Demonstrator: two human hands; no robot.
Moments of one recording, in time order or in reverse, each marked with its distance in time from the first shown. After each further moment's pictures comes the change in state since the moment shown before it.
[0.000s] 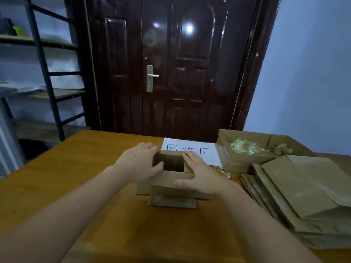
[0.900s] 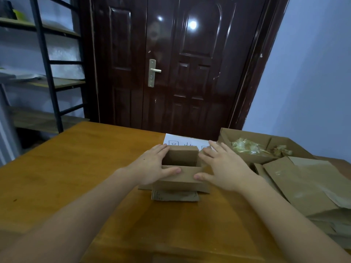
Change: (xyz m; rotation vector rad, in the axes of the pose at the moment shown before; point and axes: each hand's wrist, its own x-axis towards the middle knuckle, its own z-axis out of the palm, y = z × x) left_hand -0.002 0.003 0.043 -0.313 -0.235 -0.084; right_hand -0.033 -0.003 -0.044 -0.752 0.104 -0.060
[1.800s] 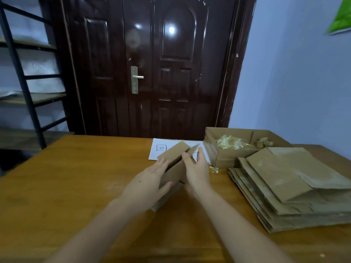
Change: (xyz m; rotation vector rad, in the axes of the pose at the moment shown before) left_hand -0.053 0.055 0.011 -0.005 0.172 0.143; right_hand 0.024 -0.067 0.040 1.667 0.498 0.745
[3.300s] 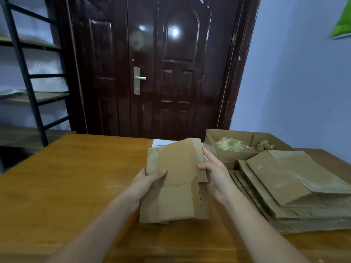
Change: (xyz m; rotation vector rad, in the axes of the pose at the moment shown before) left_hand 0.010 -0.015 0.019 -1.191 -0.066 -0.727; right_hand 0.002 -0.010 -0.069 0.344 -0.404 0.100
